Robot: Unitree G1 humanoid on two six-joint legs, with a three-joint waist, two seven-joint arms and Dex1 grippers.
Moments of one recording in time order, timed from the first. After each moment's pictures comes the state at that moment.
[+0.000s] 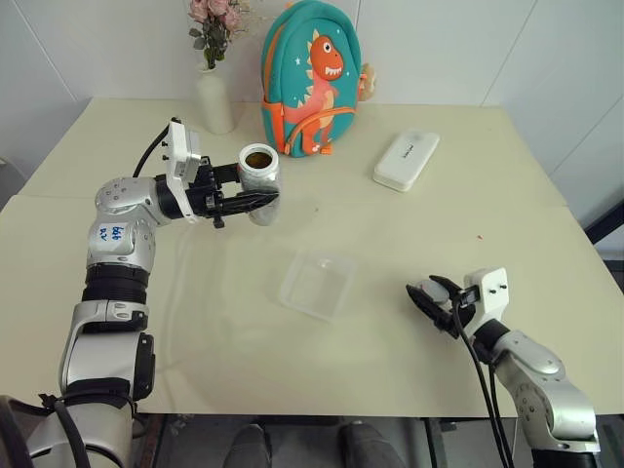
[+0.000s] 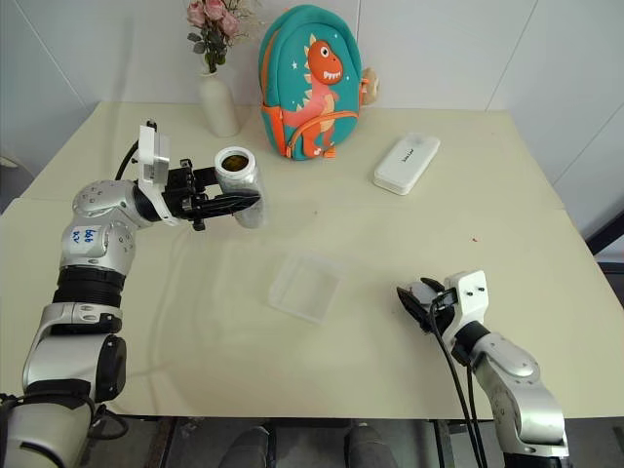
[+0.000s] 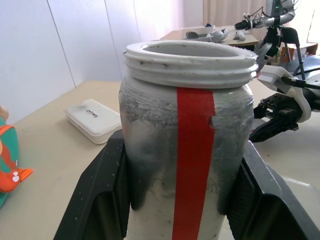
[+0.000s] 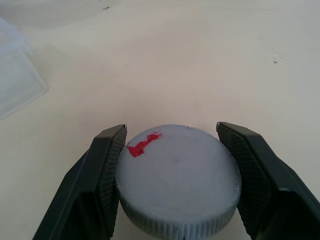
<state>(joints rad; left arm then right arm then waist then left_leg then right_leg) -0.99 0.56 0.10 0.61 -0.41 0.05 -1.31 -0.02 -0.39 -0.20 -0.22 0.40 0.36 0.52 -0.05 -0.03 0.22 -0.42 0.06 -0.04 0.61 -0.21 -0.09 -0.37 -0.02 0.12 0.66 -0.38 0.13</state>
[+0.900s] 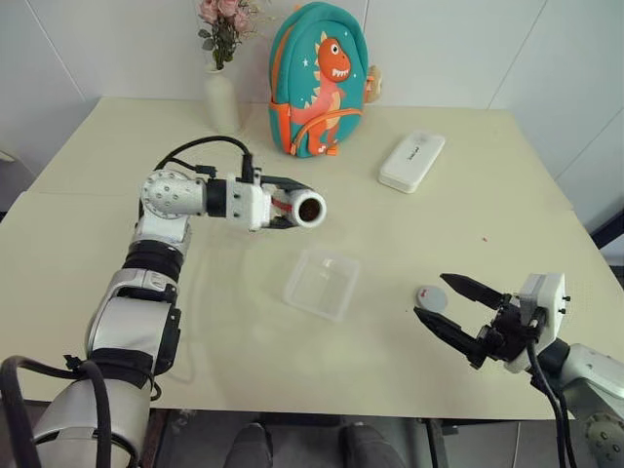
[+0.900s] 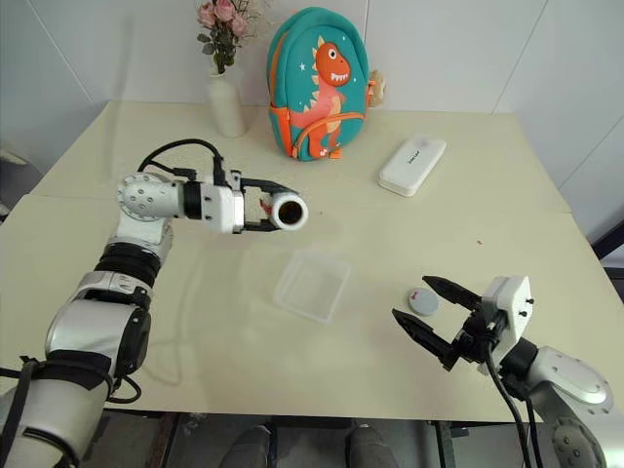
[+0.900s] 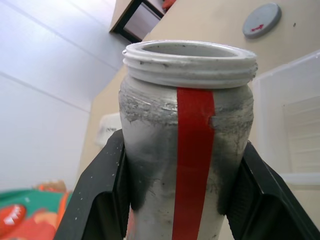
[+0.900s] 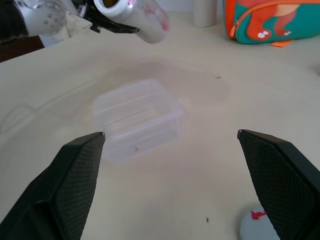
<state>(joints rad) -1.19 0.45 -0.10 1.04 0.03 -1.07 -1.20 0.18 -0.65 -0.38 -0.59 0.82 0.45 0.78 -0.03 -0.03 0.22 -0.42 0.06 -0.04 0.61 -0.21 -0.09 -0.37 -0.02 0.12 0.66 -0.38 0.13</state>
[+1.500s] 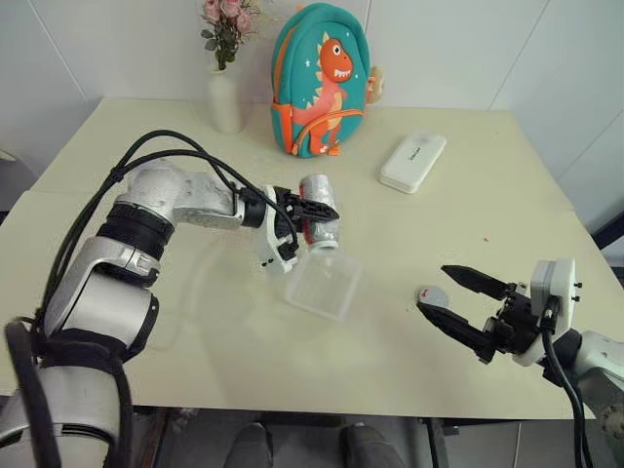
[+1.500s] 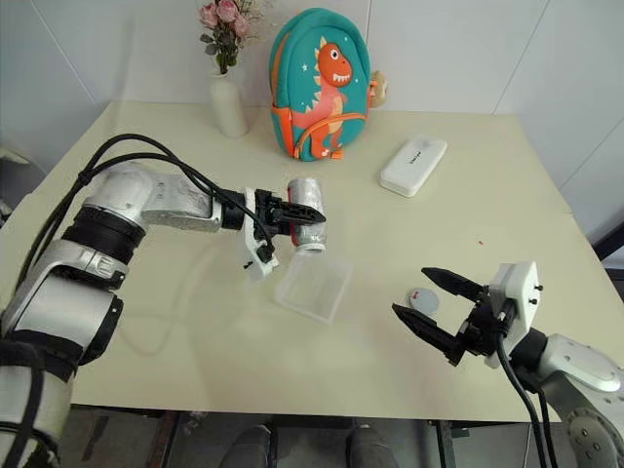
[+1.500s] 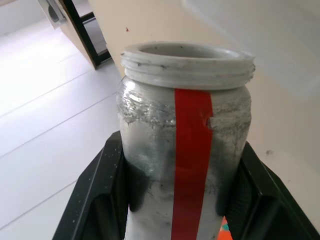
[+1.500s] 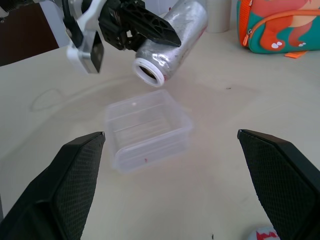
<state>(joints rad) -1.34 0.64 -0.67 0.71 1.58 -0.97 0.54 0.10 -0.69 -0.39 -0.57 0.83 0.48 0.78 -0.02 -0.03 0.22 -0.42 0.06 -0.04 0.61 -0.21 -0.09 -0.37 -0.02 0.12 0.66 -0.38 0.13</state>
